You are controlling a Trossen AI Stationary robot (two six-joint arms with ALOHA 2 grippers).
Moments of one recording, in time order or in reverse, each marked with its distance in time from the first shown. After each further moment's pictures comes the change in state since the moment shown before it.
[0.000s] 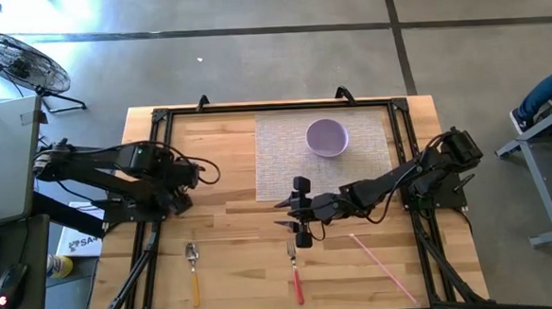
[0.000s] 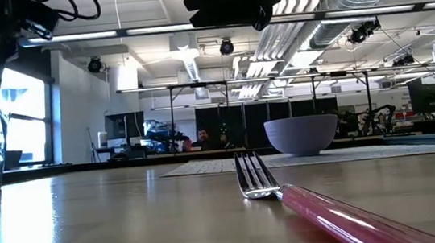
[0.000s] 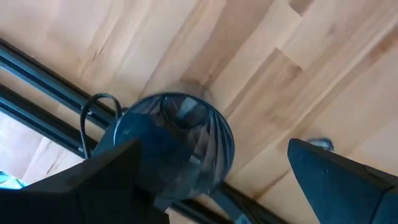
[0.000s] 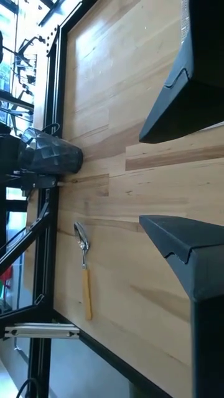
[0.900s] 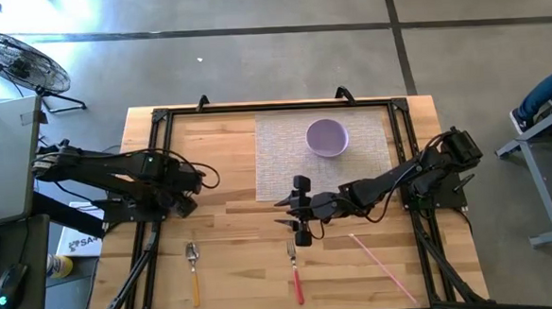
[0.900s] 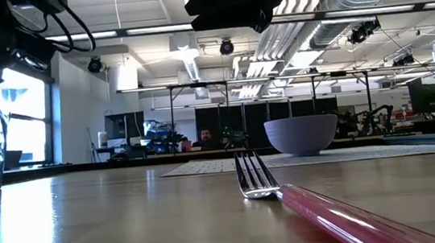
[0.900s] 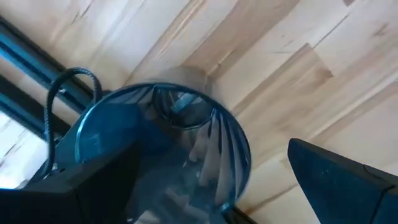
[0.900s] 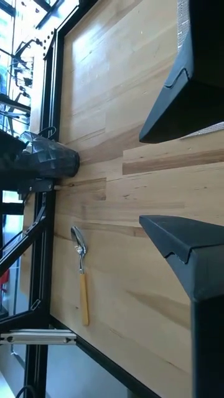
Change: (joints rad) left arm 0.000 -0.008 -0.179 0.121 0.039 -0.135; right arm -0.007 0.000 0.000 -0.012 0.001 0.000
